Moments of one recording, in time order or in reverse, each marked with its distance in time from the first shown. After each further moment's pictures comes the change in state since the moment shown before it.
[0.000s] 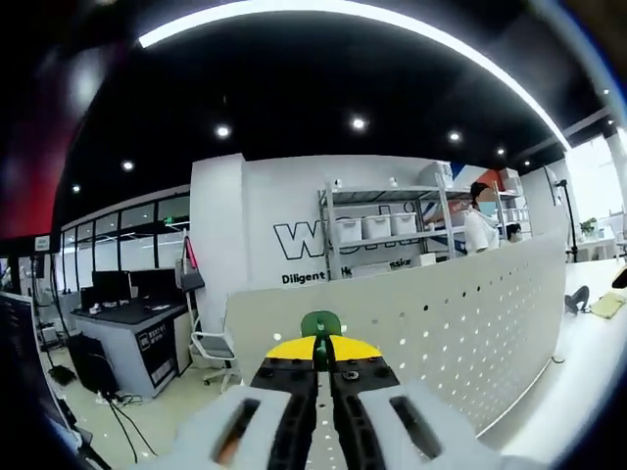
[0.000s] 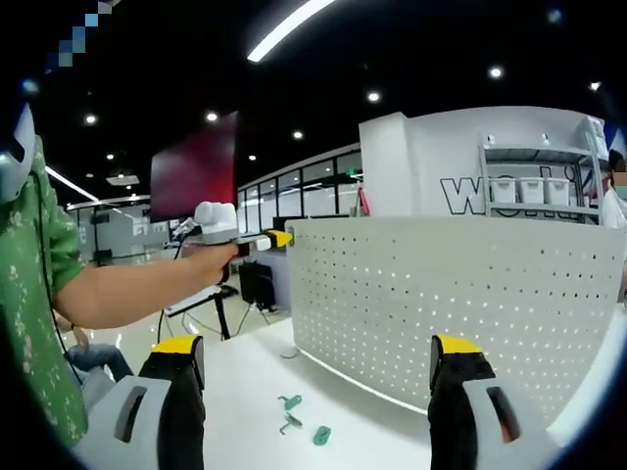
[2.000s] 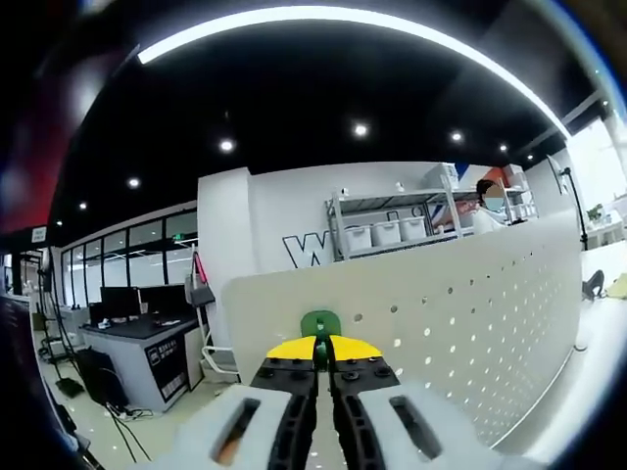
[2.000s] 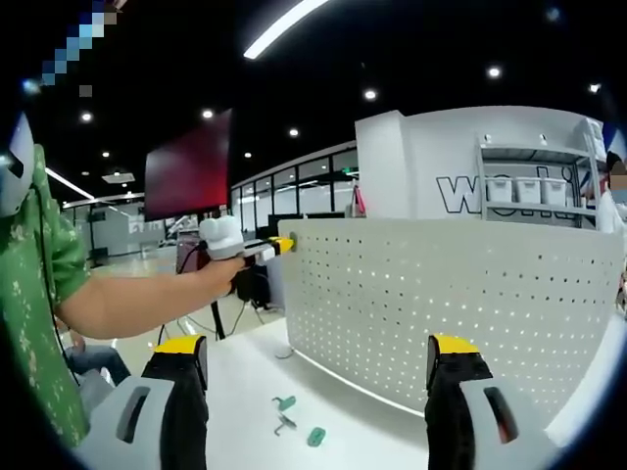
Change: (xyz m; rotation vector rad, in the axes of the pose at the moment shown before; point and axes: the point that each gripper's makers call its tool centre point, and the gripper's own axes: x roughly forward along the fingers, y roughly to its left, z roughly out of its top) left arm 0.018 0.006 -0.015 0.049 -0.067 0.042; right arm 0.004 -0.007 0.005 -0.004 0.012 -0.020
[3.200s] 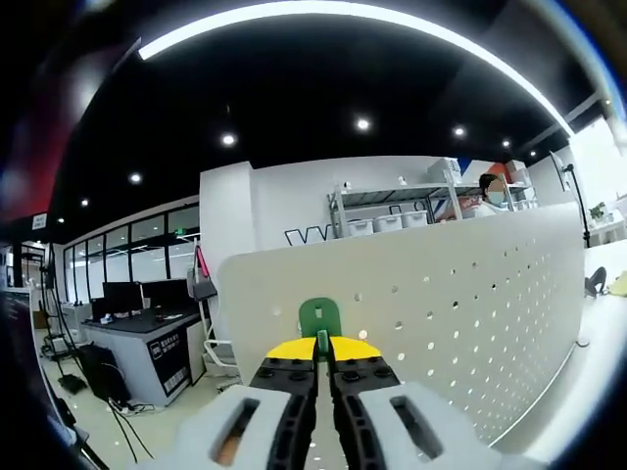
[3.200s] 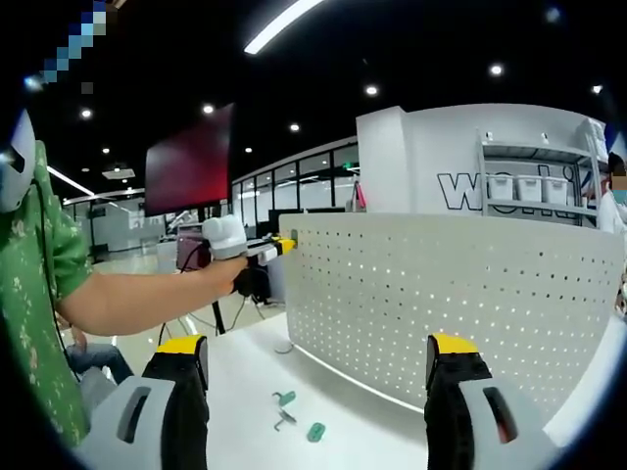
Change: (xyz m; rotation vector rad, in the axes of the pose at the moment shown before) left arm 0.000 0.001 -0.015 -0.007 0.032 0.016; right arm 0.000 0.001 -0.004 -0.004 0.020 0.003
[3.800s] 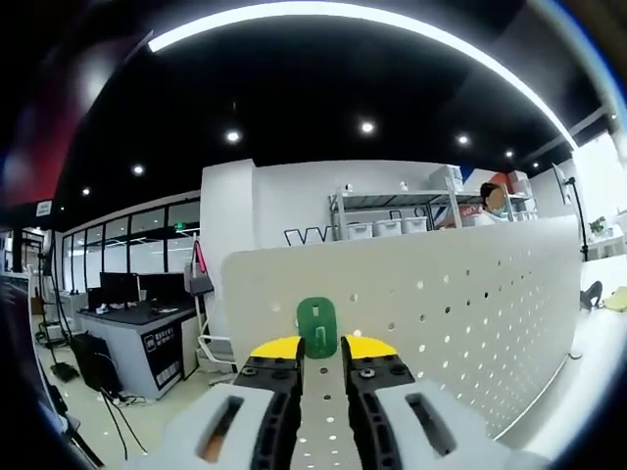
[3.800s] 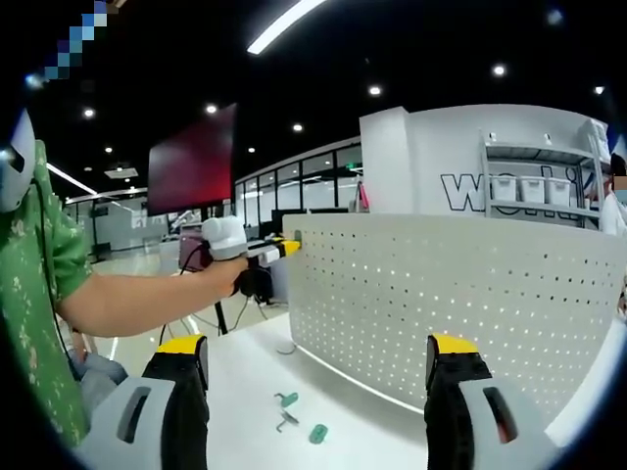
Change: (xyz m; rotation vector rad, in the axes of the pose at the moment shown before) left arm -0.007 -0.003 0.002 -0.049 -0.009 -0.008; right arm 0.002 0.005 0.001 -0.005 -0.001 0.013
